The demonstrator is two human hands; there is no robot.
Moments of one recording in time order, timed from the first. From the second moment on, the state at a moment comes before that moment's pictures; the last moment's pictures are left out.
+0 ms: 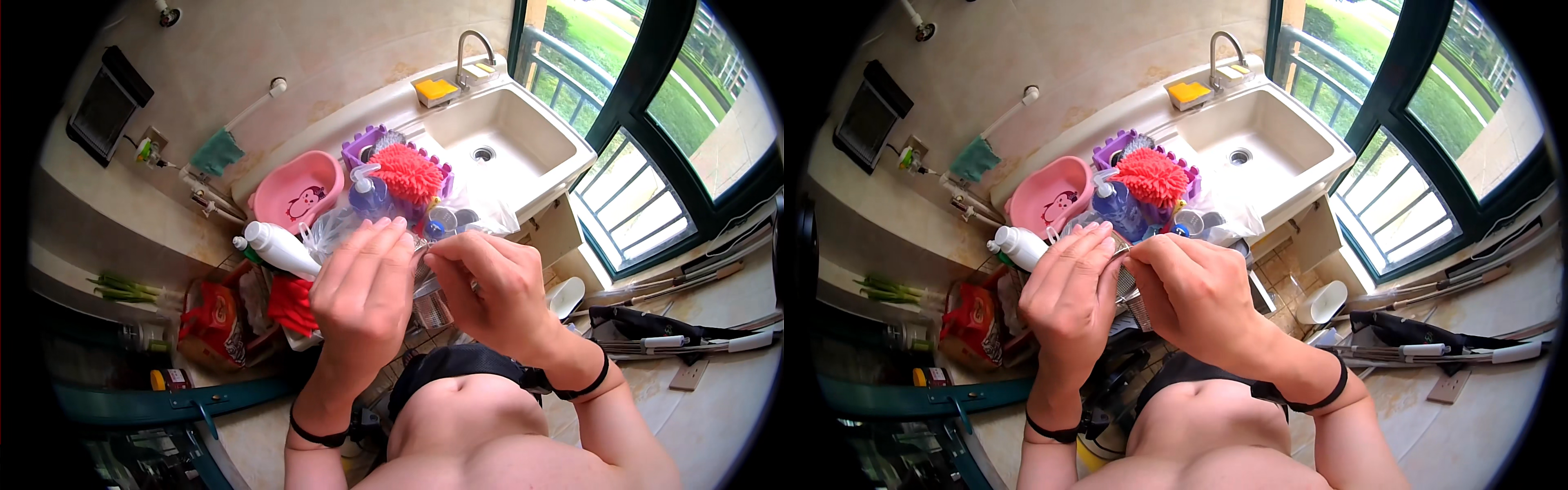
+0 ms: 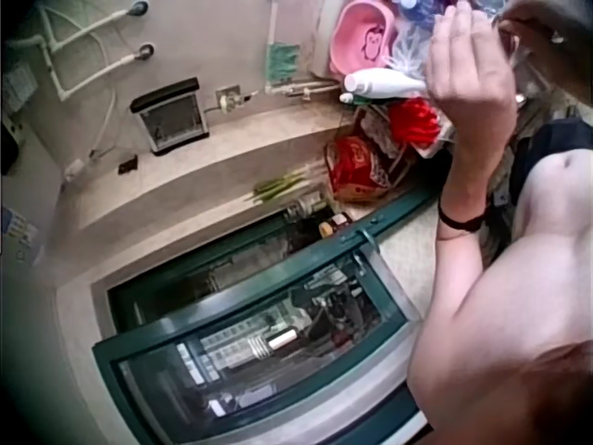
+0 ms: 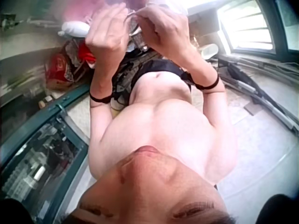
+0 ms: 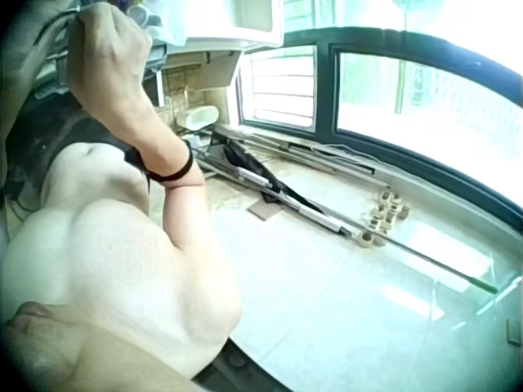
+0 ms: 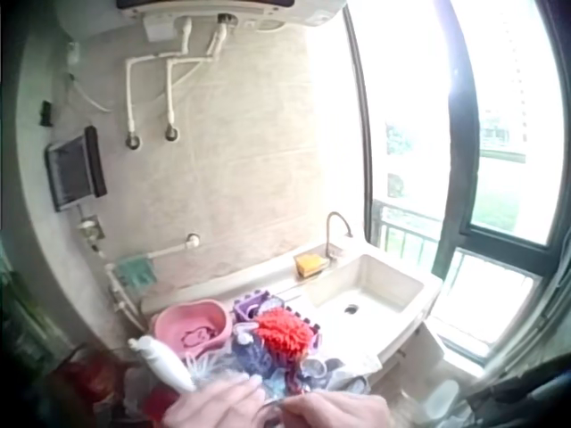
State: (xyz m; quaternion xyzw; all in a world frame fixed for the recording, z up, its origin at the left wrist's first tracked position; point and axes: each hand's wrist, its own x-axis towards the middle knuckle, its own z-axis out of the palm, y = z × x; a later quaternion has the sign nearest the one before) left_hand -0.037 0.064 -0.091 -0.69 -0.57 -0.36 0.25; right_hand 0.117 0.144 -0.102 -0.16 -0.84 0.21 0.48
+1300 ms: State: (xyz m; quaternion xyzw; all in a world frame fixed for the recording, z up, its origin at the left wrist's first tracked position) left_hand -0.049 0.042 -0.110 -0.71 -0.50 -0.43 0.22; right_hand 0.118 0.111 -0.110 -0.17 -0.74 0.33 0.56
